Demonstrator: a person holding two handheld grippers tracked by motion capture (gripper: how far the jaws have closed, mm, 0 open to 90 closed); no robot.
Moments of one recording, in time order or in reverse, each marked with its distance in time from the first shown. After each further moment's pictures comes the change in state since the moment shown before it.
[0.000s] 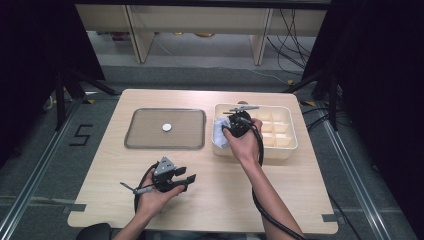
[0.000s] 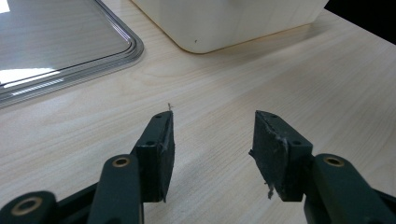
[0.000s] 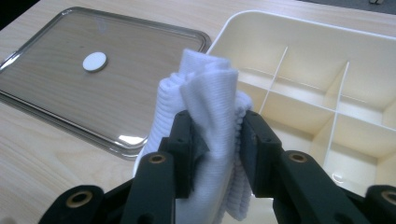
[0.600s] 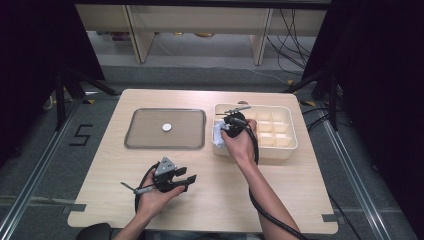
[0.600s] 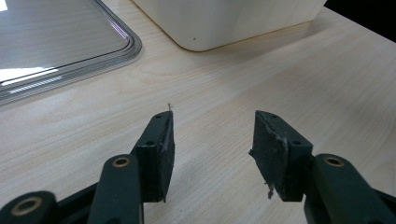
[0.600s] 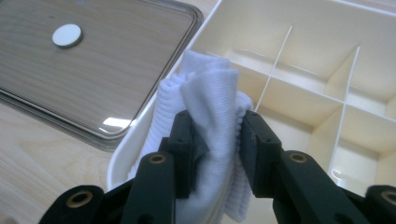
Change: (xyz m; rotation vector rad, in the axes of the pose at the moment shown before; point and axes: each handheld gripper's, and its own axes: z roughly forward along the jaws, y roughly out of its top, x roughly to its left) left arm -0.001 0.000 0.001 0.004 0.005 0.008; right arm 0.003 -0.001 0.022 0.085 -0.068 -0.039
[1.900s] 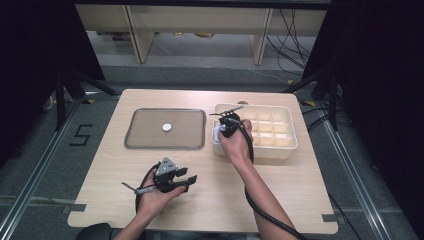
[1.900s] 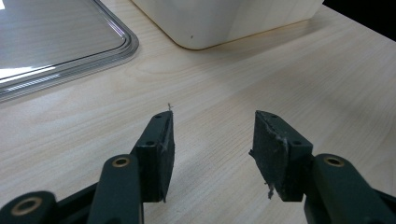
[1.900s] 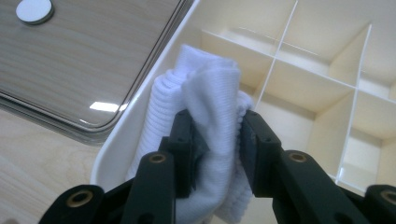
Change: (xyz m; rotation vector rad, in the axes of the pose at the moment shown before) left arm -0.001 -0.001 0.002 0.000 -0.005 0.003; right arm 0.009 0.003 0.015 0.084 -0.061 0.010
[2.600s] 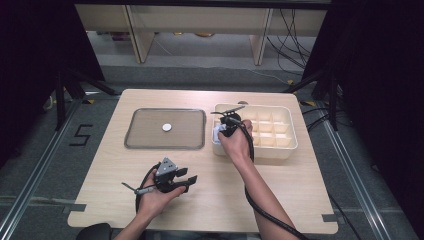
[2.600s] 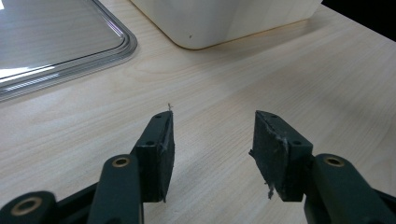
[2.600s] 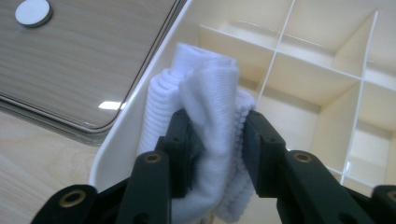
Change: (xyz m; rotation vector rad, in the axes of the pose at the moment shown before) left arm 0.000 0.000 0.000 0.001 -0.002 0.001; right arm -0.004 0.000 0.002 0.011 0.016 0.027
